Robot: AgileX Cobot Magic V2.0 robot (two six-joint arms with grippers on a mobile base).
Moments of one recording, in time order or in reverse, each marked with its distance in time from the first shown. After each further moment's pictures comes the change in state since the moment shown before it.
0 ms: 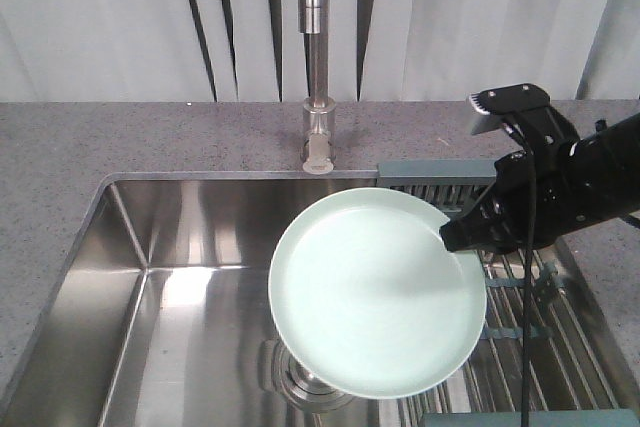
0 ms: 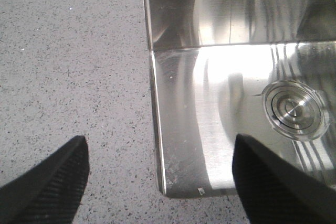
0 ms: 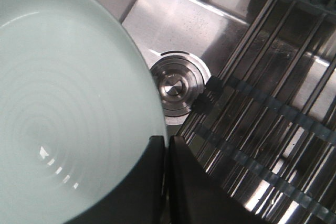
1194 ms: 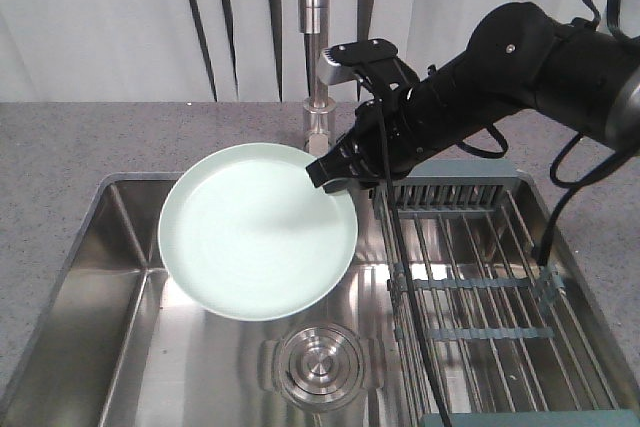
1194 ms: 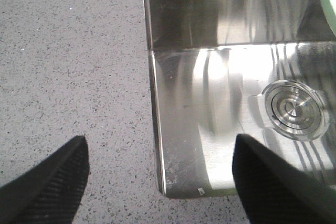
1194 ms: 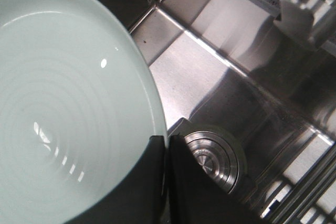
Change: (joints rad) left arm 0.000 0.000 0.000 0.000 0.000 0.000; right arm 0.196 0.375 -0.434 -0.003 -0.031 0.068
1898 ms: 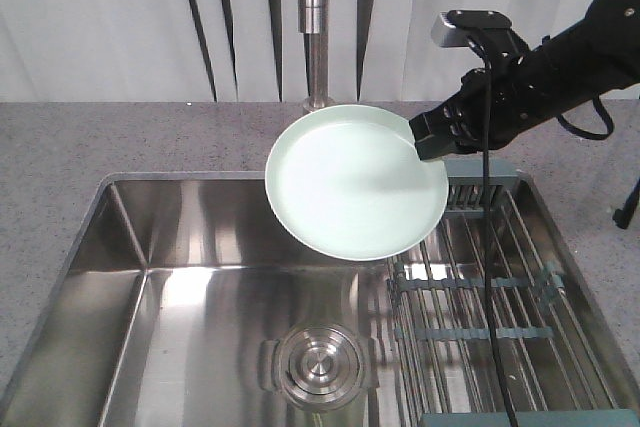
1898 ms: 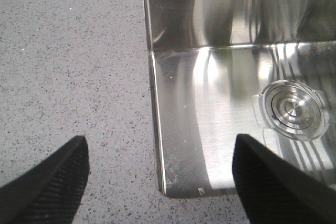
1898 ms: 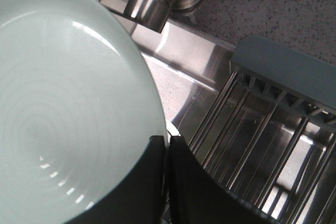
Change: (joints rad) left arm 0.000 0.000 0.000 0.000 0.000 0.000; right arm -0.253 -0.042 0.014 0.012 0.070 -0.033
